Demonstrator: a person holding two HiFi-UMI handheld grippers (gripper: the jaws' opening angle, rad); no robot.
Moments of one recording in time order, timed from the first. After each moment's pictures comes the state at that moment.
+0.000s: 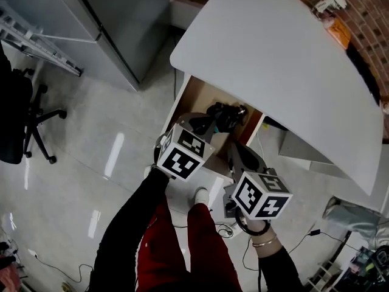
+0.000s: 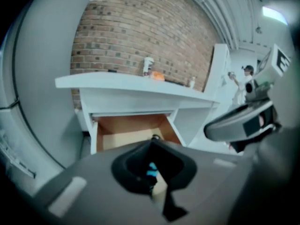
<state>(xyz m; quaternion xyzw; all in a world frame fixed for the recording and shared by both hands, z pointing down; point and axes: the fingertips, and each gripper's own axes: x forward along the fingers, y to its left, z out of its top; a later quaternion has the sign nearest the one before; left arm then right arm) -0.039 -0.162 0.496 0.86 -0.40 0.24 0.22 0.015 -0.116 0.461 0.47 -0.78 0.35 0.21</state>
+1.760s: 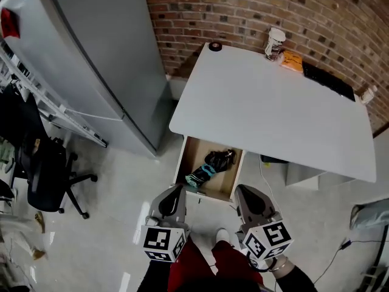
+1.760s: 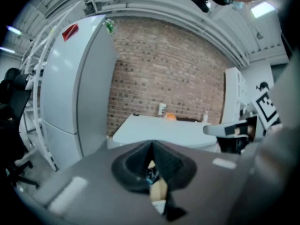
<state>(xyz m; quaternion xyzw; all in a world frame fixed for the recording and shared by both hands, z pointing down) -0.089 -0.023 0.293 0.79 -0.59 0.09 0.15 0.060 -0.037 0.275 0.44 -0.88 0.18 0.07</state>
